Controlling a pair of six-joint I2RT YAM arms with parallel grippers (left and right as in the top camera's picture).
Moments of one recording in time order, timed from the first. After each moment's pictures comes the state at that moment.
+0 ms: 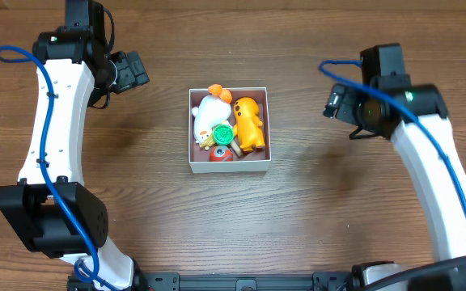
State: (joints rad) left arm 0.05 1.84 1.78 -1.18 0.00 -0.39; right arm 0.16 1.48 1.40 -1.06 0.11 0.46
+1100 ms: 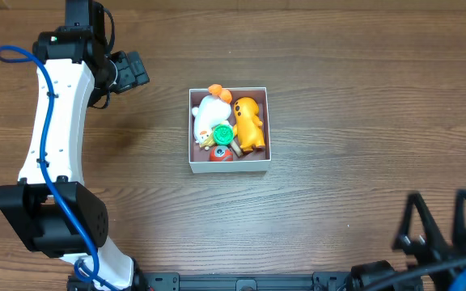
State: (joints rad) left arm 0.05 1.84 1.78 -1.18 0.00 -0.39; right arm 0.20 0.18 0.98 -0.73 0.09 0.41
